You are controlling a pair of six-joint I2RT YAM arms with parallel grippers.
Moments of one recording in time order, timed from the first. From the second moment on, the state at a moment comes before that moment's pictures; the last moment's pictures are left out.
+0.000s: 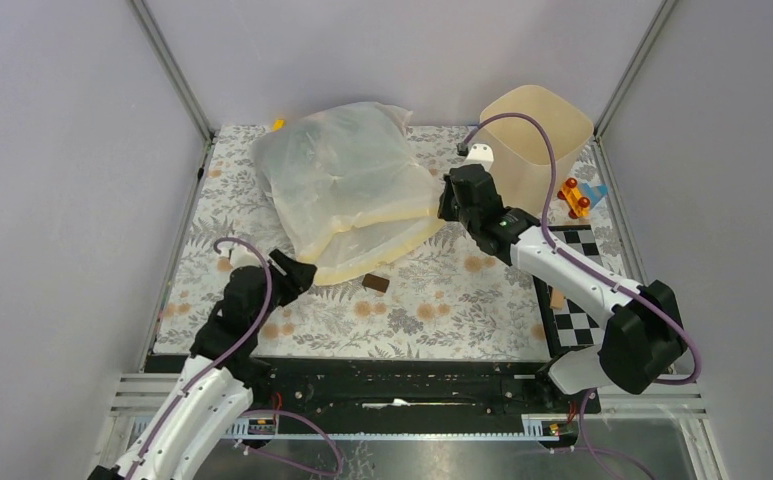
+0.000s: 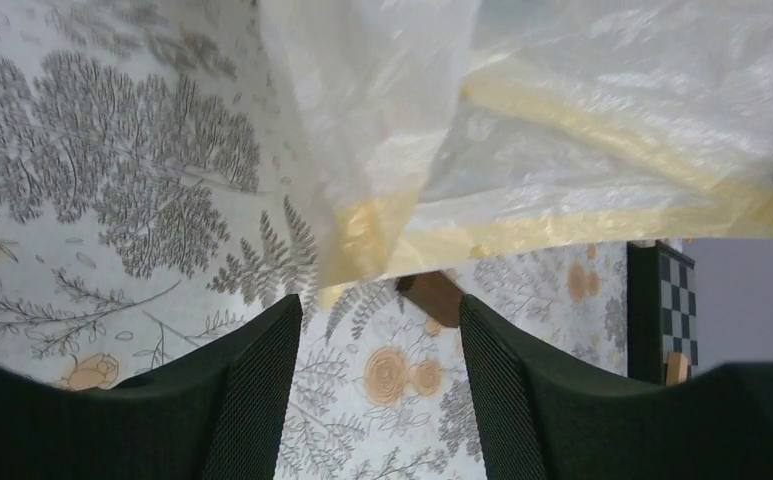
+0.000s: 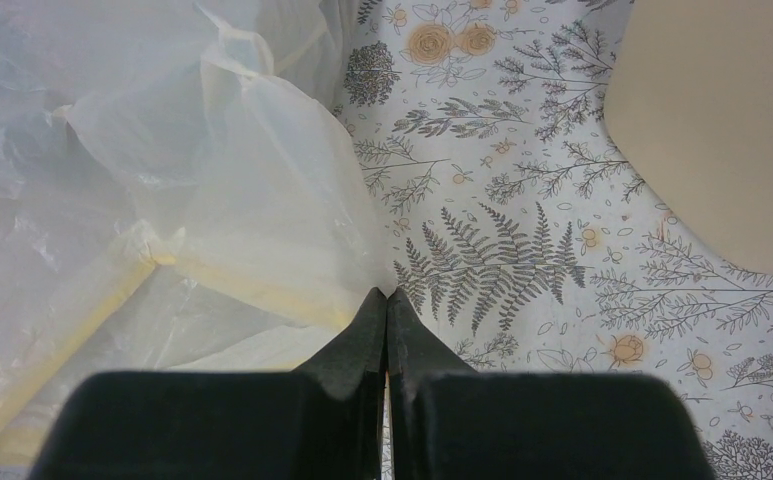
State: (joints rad) left arm -0.34 0.45 0.30 -0.29 -0.07 -0.86; right arm 0.62 1.42 1.10 -0.19 0.33 0.47
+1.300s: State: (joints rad) left arm -0.79 1.48 0.75 0.32 -0.45 0.17; right arm 0.62 1.42 1.10 -0.18 0.24 0.44
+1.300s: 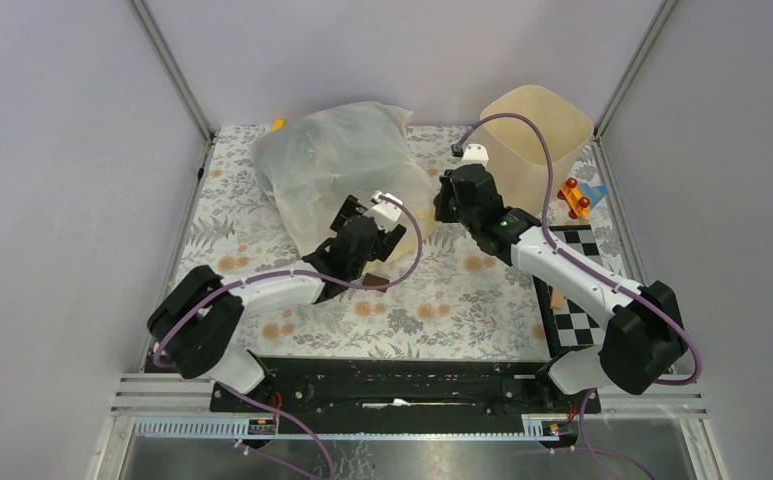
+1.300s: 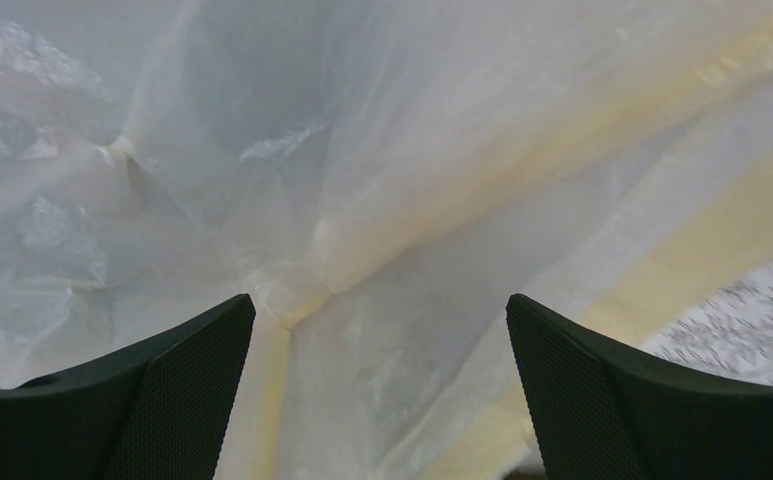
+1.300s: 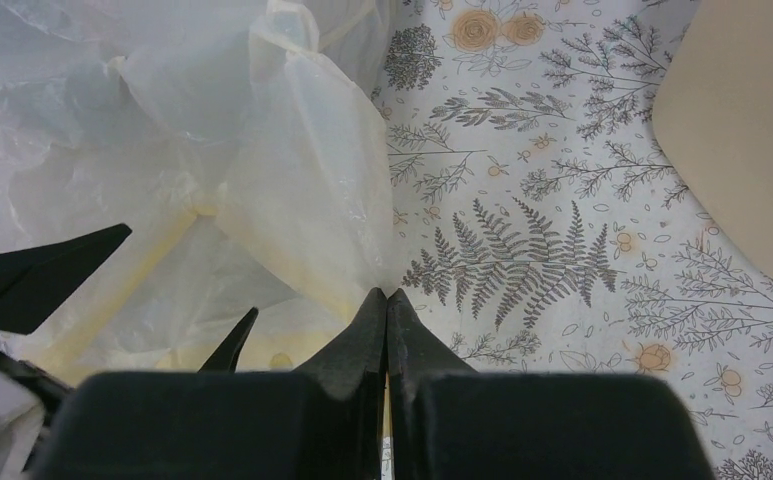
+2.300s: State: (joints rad) left arm -0.76 1.46 1.27 -0.19 -0.63 0.08; right arm 0.62 1.41 1.10 -0.18 0.16 0.39
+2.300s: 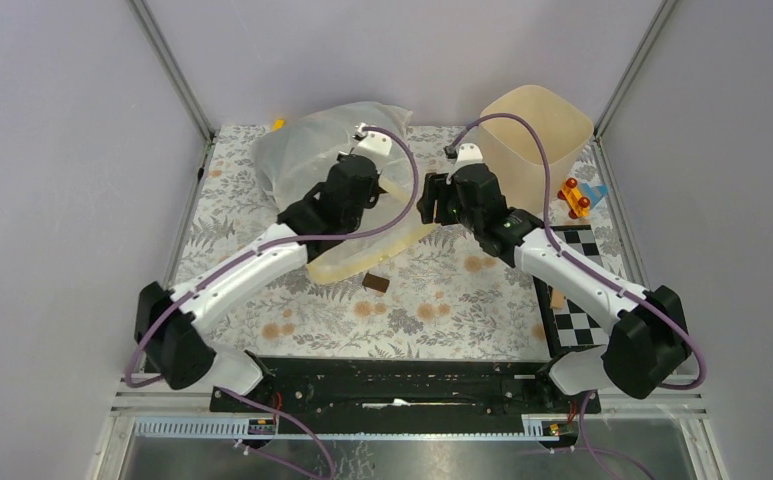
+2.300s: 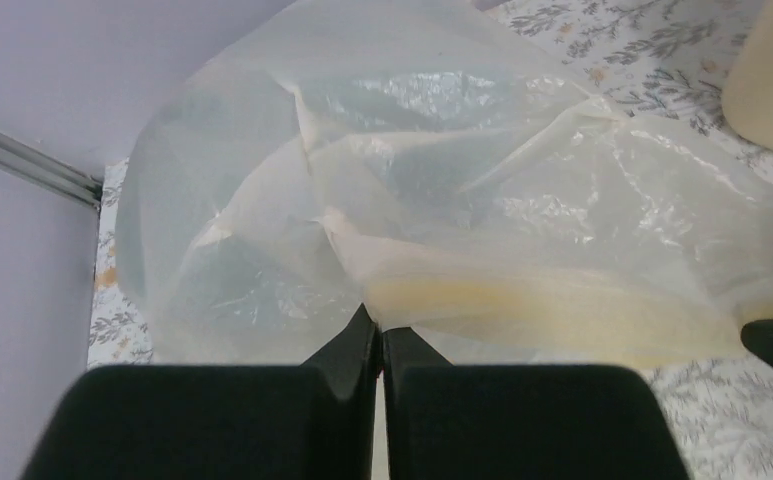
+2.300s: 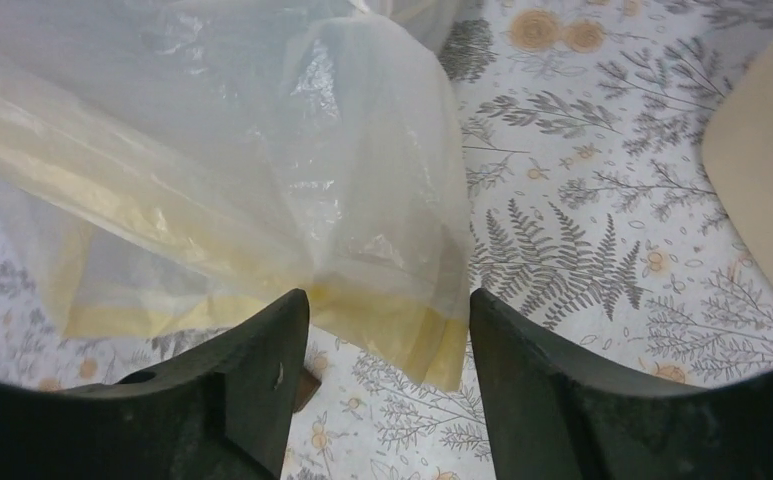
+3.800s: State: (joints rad) left arm -0.76 1.15 1.22 -0.61 -0.20 -0.01; right arm 0.74 1.46 1.09 0.27 -0.39 -0.03
